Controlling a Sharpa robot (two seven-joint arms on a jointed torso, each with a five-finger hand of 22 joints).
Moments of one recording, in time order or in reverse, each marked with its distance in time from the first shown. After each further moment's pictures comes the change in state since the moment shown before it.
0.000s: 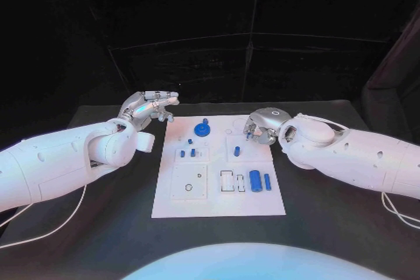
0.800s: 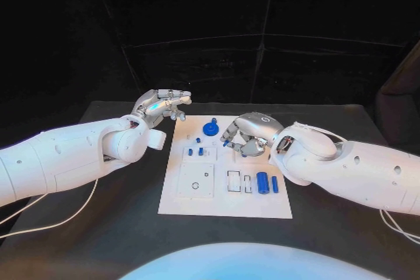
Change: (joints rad) left arm 0.000 0.006 0.000 0.012 0.000 -0.003 -0.004; left_hand 0.004 -0.004 -0.003 -0.003 0.000 -0.013 0.012 0.000 -0.002 -0.009 0.009 0.000 -0.001 -0.004 0.004 -0.004 -0.011 0.000 0.000 0.000 -0.004 -0.004; right arm 0.000 0.017 0.002 0.214 0.081 -0.085 0.111; right_hand -0.012 -0.004 0.013 -0.007 0.005 0.007 -0.001 0.000 0.000 0.011 -0.004 0.000 0.002 0.000 0.000 0.012 0.011 0.000 0.004 -0.004 0.010 0.018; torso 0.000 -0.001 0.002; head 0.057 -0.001
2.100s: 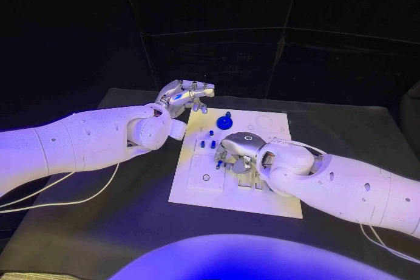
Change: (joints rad) left arm 0.001 0.029 0.000 -0.001 0.000 0.000 -0.007; left_hand 0.000 0.000 0.000 0.000 0.000 0.000 0.000 0.000 0.000 -0.004 -0.004 0.000 0.000 -0.003 0.003 0.000 -0.002 0.000 0.000 0.000 0.000 -0.001; right arm -0.094 0.175 -0.002 -0.112 -0.095 0.168 -0.021; right_hand -0.004 -0.004 0.005 -0.005 0.000 0.000 0.000 0.000 0.000 0.000 0.000 -0.004 0.000 0.000 0.000 0.000 0.001 0.000 0.000 0.000 0.004 0.000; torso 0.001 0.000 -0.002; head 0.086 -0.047
